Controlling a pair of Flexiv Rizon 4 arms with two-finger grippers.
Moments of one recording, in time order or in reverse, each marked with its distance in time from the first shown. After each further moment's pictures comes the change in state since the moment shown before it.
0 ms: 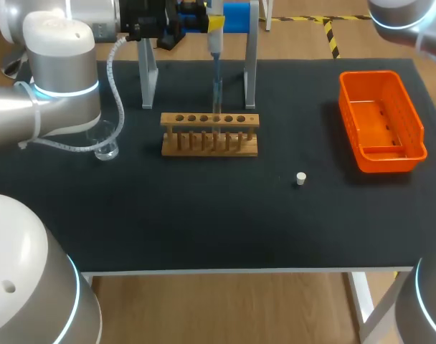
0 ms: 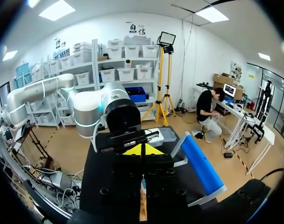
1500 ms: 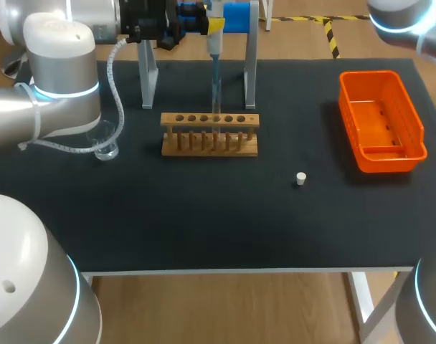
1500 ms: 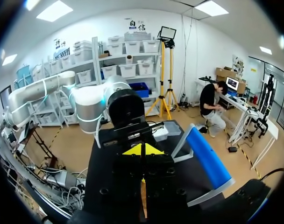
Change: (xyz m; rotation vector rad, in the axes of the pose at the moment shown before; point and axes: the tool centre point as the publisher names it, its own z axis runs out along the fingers) left arm 0.000 0.003 0.000 -0.002 0.000 0.000; right arm 0.007 -0.021 0.006 0.041 0.034 0.035
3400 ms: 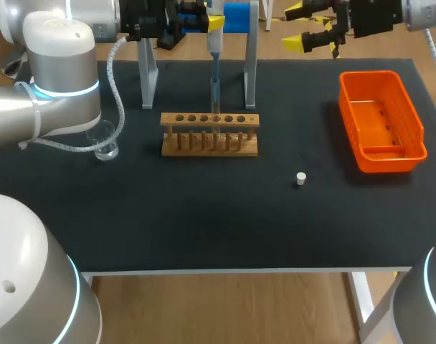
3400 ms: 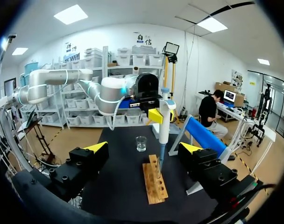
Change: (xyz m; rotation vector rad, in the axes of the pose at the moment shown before) left arm -0.001 -0.004 0.000 0.004 0.000 0.002; right arm 0.037 -0.101 -0.094 -0.155 -0.002 -0.070
